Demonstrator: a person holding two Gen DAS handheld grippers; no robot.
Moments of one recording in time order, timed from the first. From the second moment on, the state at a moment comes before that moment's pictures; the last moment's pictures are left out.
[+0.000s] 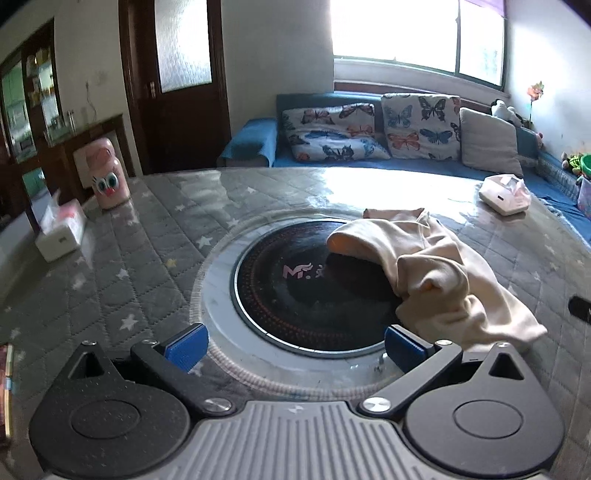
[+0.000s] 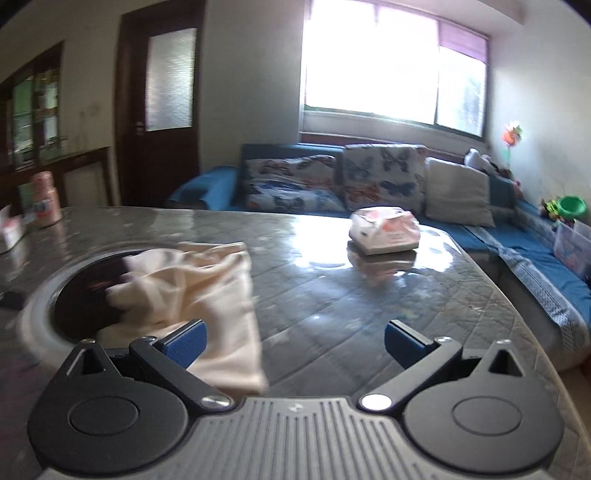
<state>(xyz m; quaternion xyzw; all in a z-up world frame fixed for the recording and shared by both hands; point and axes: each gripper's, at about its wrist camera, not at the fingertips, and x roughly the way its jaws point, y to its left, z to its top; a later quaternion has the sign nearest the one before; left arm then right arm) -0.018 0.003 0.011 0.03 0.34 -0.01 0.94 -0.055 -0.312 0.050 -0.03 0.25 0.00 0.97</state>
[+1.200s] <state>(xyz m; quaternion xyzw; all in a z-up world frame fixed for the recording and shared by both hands) -0.091 0.001 0.031 0.05 0.33 -0.08 0.94 -0.160 -0.221 0.078 -0.07 0.28 0.07 0.96</state>
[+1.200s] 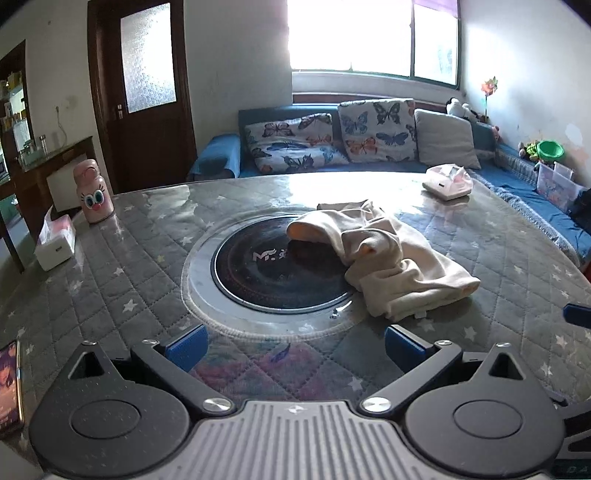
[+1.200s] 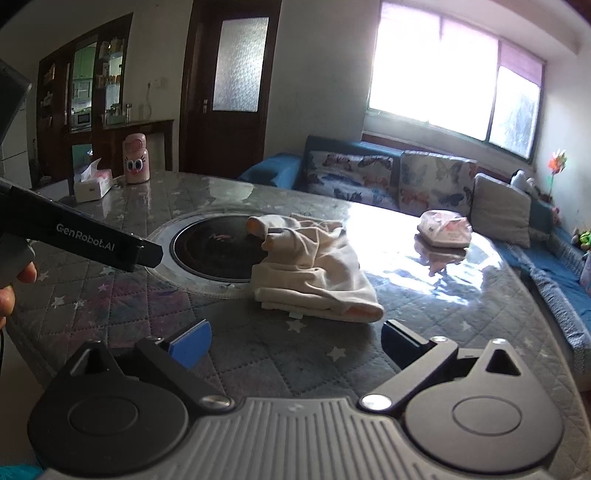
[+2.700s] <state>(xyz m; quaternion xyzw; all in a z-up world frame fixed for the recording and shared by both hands) 0.129 -0.080 -0.006 0.09 0.42 -0.20 0.88 0.041 -0.234 0.026 -0.05 0.39 0.16 0.91</state>
